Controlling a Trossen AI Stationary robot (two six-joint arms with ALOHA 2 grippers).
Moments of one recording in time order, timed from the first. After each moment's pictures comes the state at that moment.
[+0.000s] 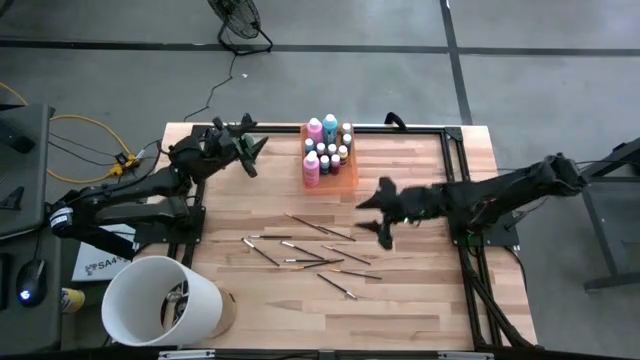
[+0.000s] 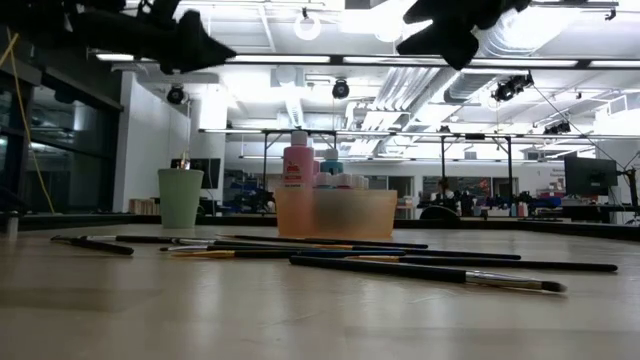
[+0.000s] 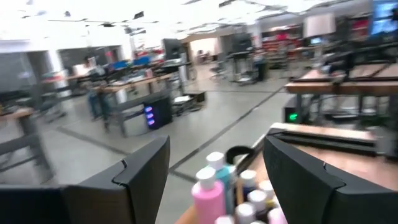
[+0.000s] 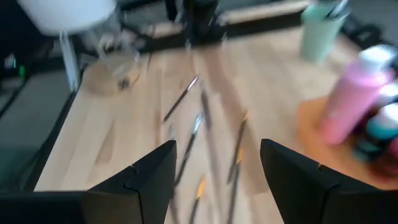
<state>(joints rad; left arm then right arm) 0.50 0.75 0.45 0.48 -0.14 0.15 0.18 1.17 0.82 -0.11 0.18 0.28</state>
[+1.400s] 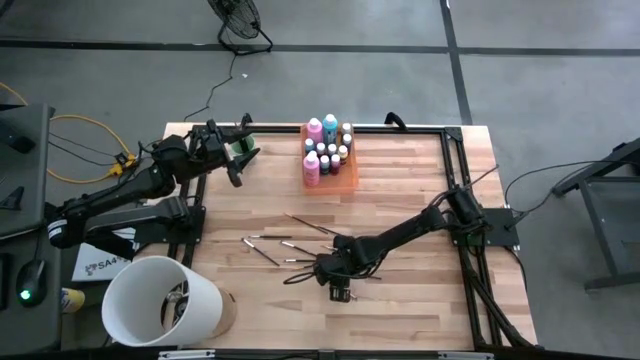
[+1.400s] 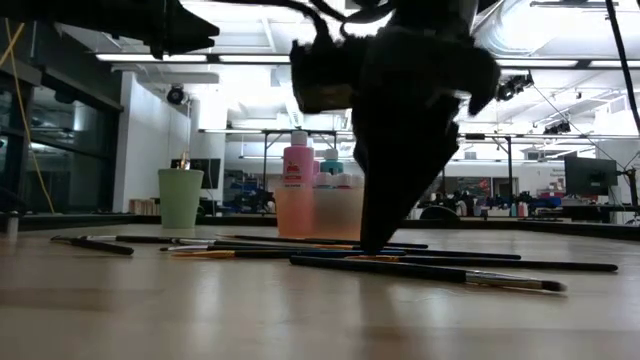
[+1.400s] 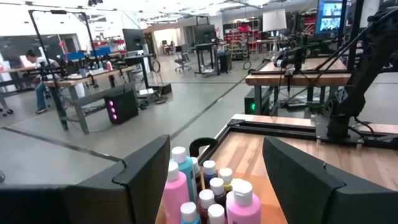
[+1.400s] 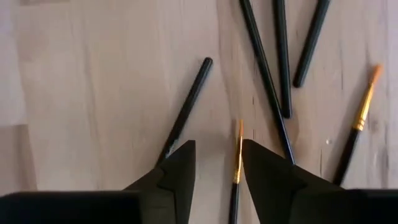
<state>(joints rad) 0.50 0.56 0.53 0.15 0.02 0.12 0.36 2.11 1.49 -0.63 0.05 0.47</state>
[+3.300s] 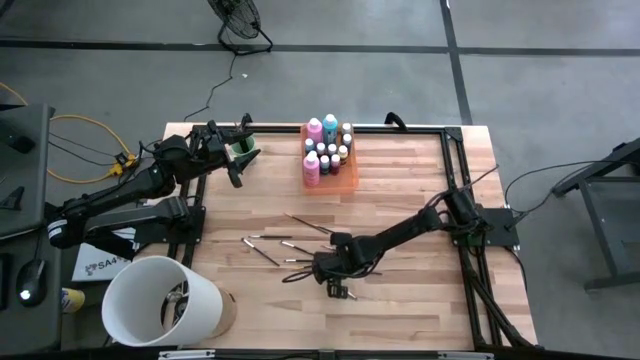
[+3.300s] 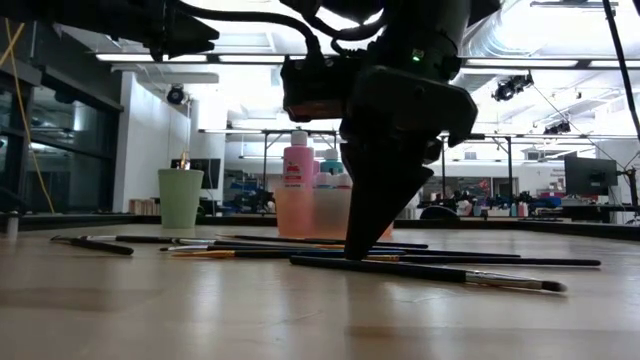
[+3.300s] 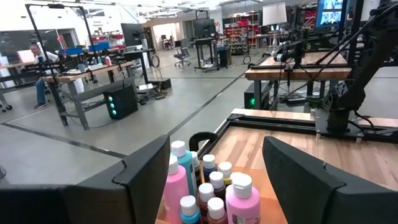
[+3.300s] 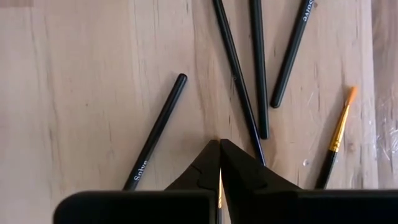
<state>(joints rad) 0.50 0.56 0.53 0.12 0.02 0.12 0.34 2.15 1.49 -0.62 0.10 0.42</state>
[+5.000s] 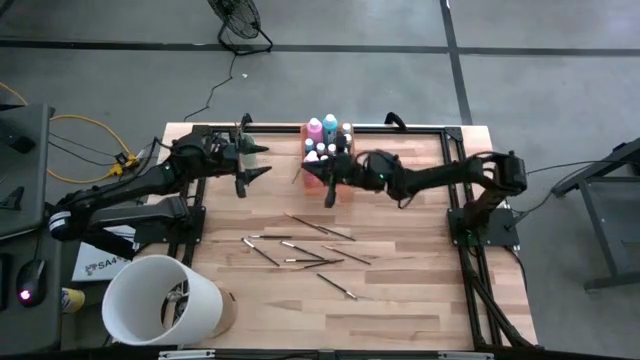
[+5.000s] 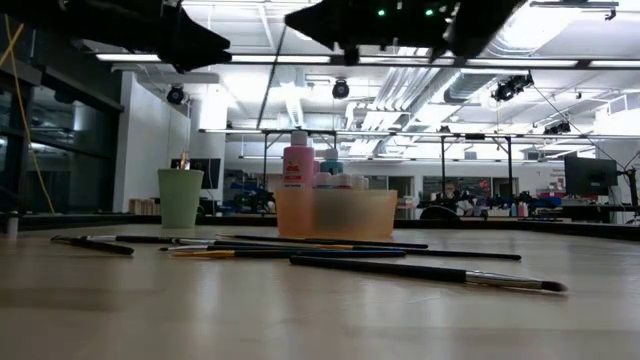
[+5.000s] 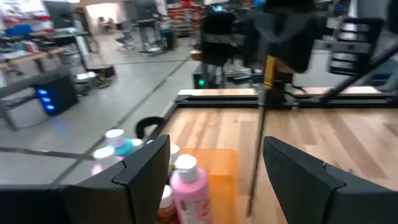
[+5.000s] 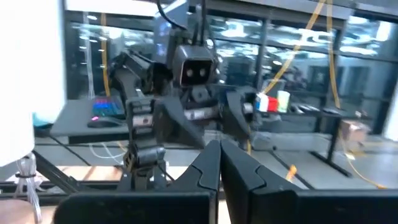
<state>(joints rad) 0.50 0.70 0.53 0.15 0.26 0.15 -0.12 1.68 0.99 0.89 0.01 -0.09</state>
